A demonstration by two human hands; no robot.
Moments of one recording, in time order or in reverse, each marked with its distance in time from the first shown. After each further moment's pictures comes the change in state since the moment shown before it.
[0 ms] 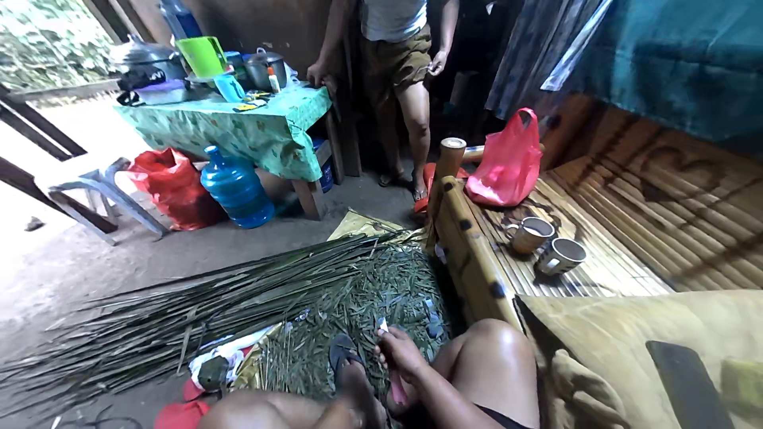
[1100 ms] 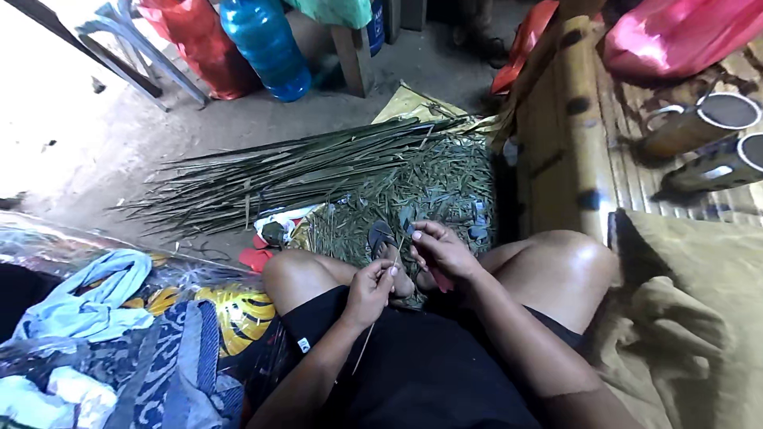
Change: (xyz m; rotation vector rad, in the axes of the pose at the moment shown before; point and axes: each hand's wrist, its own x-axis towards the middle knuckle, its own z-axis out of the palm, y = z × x) left_hand -0.133 0.044 -0.011 -0.861 0.667 0.667; right_hand -0.042 -0.026 0.019 -0.101 -0.400 -0.252
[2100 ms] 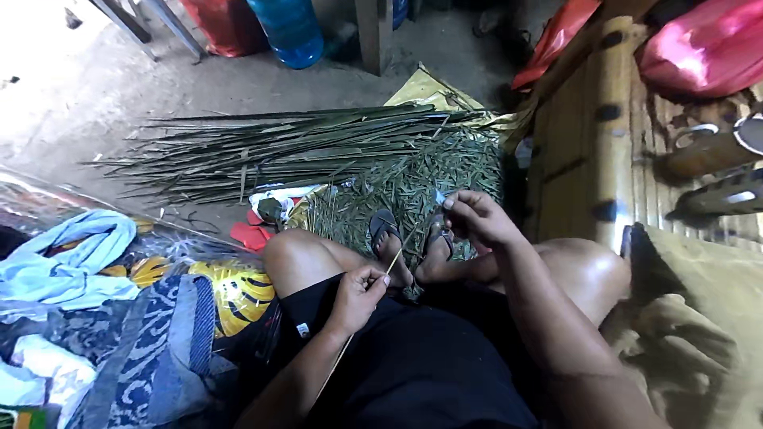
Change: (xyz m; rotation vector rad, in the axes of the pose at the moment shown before) left_hand -0.032 -0.012 -0.029 -0.052 0.095 -0.142; right_hand 0.029 -0.040 -0.042 -0.474 -0.055 -0.026
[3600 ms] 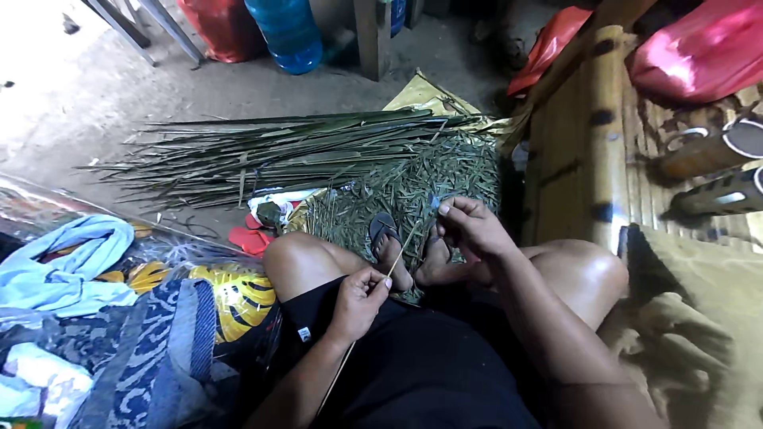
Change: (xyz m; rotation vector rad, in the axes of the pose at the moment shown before) left_hand -0.004 0.003 -0.001 -0.076 0.017 0.113; right_hand -0.007 -0.014 0.030 0.132 0.057 -0.034
